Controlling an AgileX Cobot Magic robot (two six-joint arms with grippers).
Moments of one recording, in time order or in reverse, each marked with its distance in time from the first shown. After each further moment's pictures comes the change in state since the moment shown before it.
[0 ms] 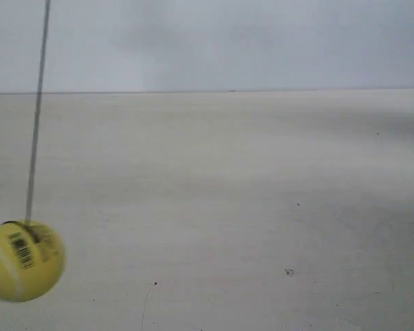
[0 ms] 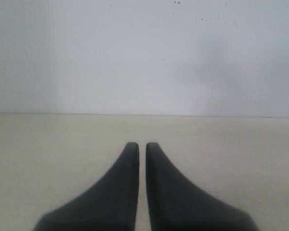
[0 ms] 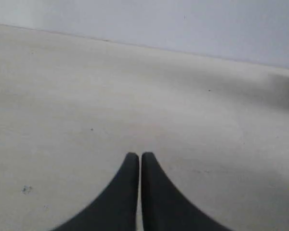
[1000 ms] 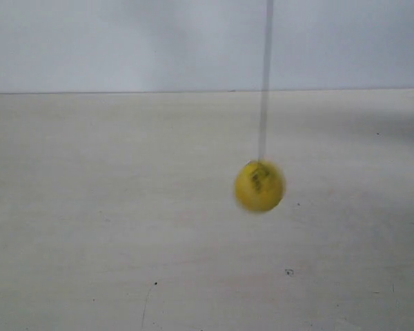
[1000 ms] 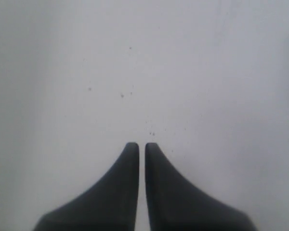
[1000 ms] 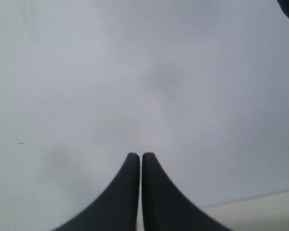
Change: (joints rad) left arm 0.000 0.000 0.000 0.001 -0.456 -0.167; right arm 0.000 0.000 0.000 0.037 -0.606 0.343
